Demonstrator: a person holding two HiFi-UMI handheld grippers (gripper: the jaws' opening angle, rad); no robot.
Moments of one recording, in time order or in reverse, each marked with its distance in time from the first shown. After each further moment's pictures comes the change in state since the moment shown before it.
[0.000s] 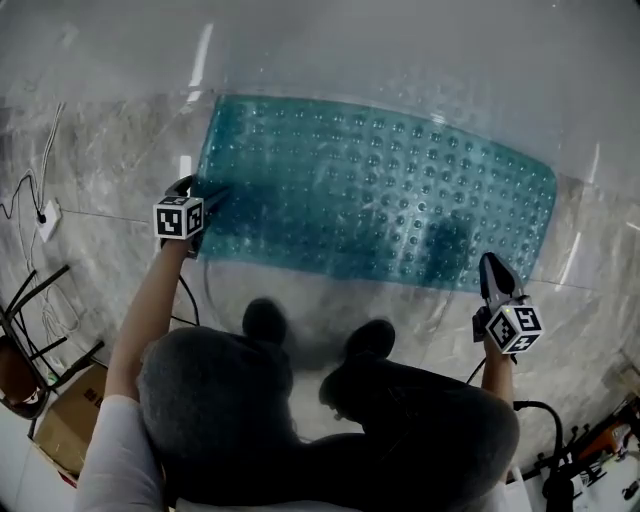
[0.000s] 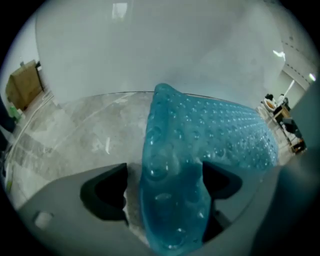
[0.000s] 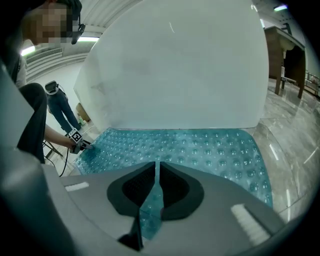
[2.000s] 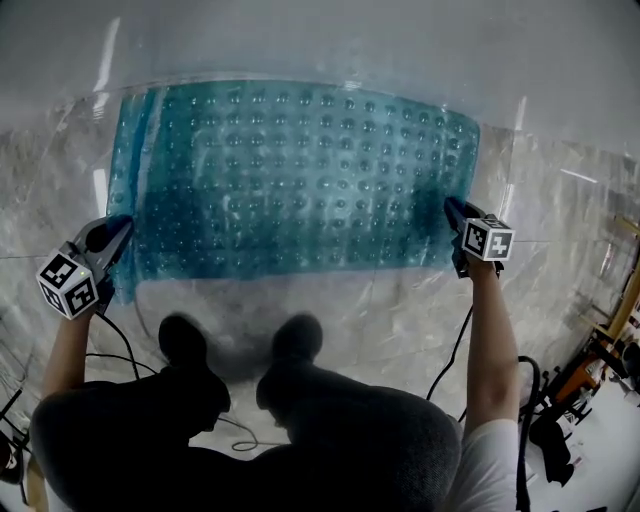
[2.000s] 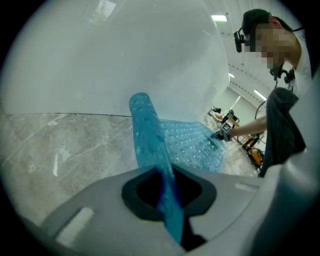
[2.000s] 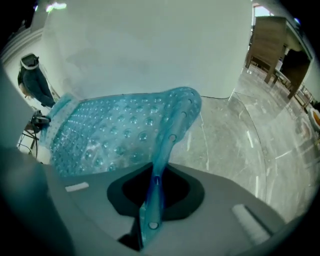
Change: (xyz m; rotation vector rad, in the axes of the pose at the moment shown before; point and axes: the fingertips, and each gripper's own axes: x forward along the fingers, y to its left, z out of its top) left arm -0.055 -0.162 0.032 0.167 -0.191 -0.510; right arm 0.023 -0.223 -0.056 -0.010 0.345 -0.210
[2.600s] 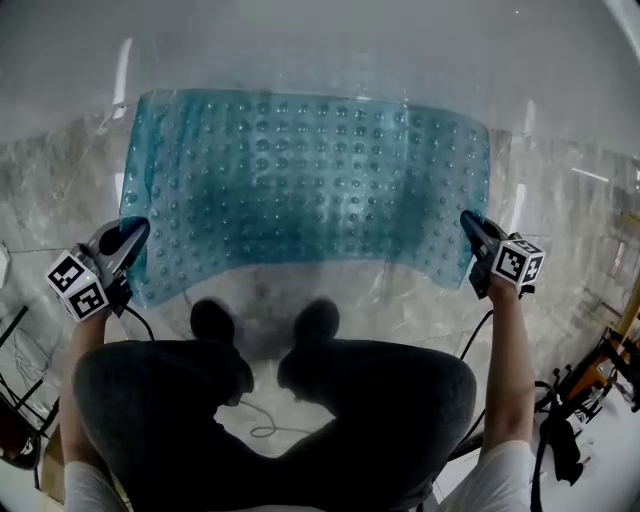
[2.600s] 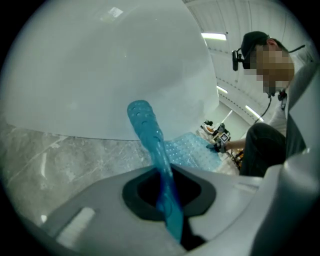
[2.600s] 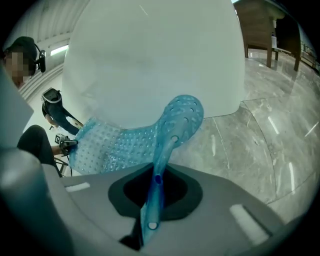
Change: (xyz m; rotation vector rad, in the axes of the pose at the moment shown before) left arm -0.085 -0.049 0.082 -0.064 -0.107 -0.096; right arm -0.133 0.085 0.046 0.160 -0.121 0.289
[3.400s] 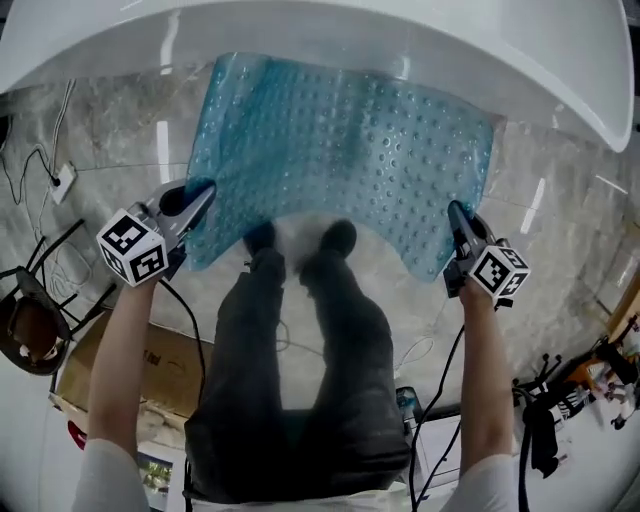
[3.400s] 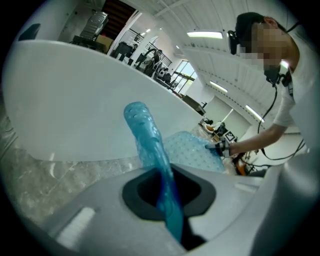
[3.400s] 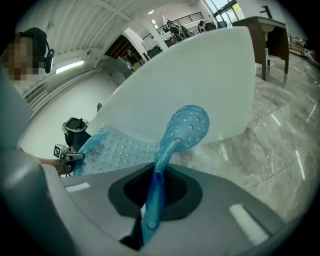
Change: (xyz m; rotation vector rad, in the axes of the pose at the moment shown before) left arm -0.136 -0.153 0.124 0.002 0.030 0.016; right arm -0.125 0.271 0.068 0.081 -0.119 0.038
